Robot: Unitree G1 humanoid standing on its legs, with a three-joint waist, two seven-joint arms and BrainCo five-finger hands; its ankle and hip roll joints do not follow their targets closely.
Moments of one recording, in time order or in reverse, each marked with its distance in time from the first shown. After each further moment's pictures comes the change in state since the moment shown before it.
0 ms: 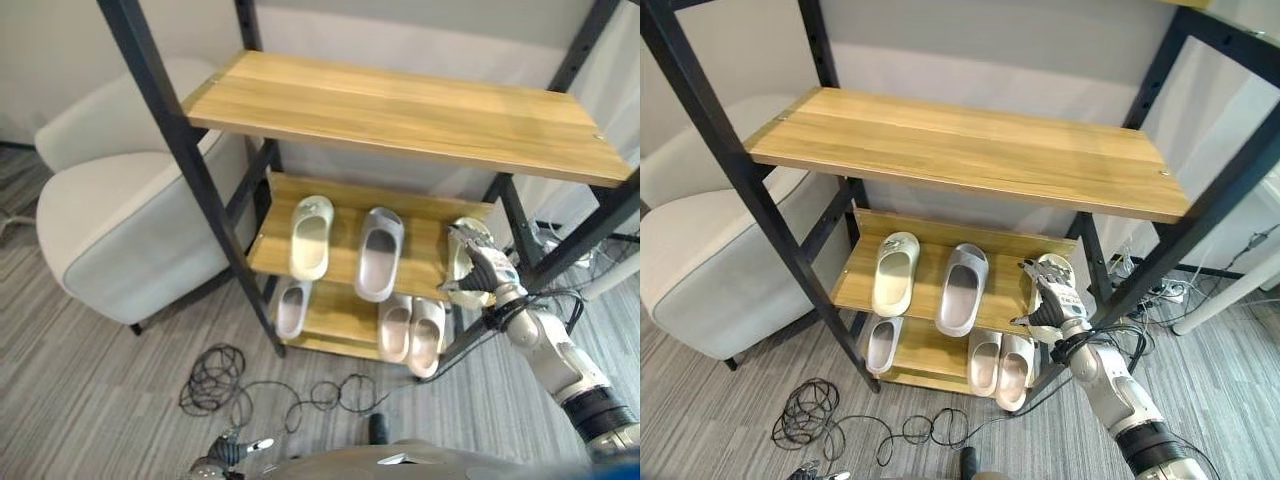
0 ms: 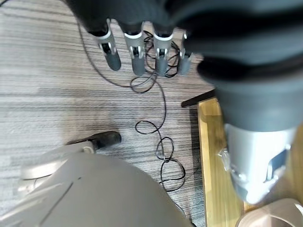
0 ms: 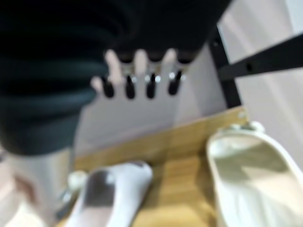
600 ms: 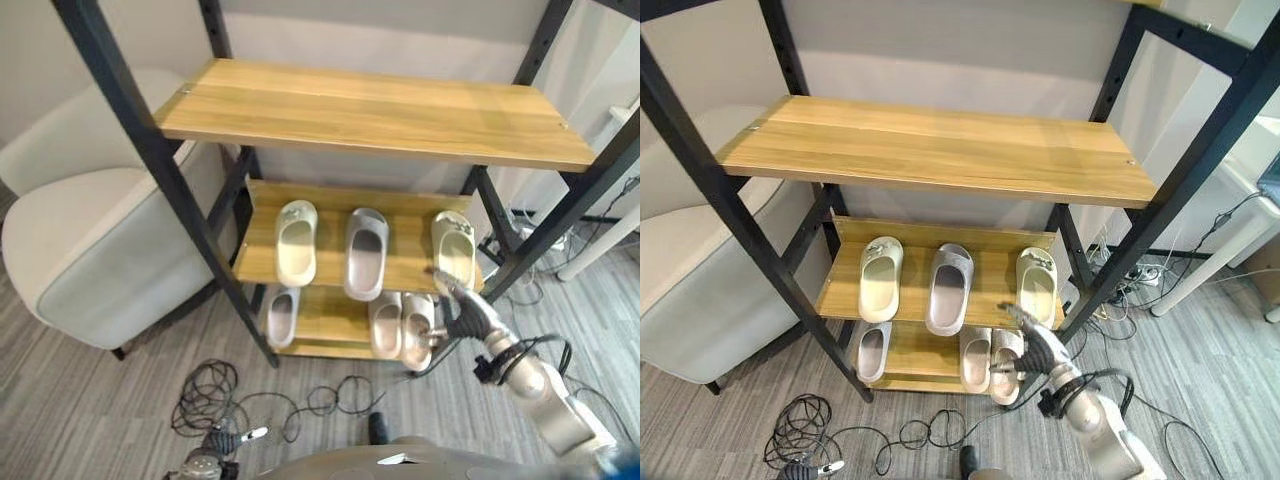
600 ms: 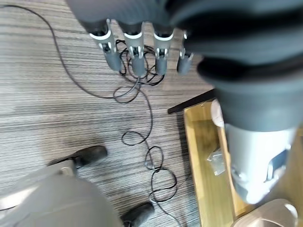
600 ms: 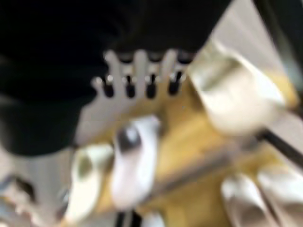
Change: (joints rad) left arm -0.020 0.002 0.002 -0.001 -0.029 -0.001 0.022; right arm 0.297 0.026 -0.033 -0.261 0.177 -0.079 0.131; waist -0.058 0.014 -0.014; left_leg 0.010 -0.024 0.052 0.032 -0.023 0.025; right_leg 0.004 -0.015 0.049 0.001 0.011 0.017
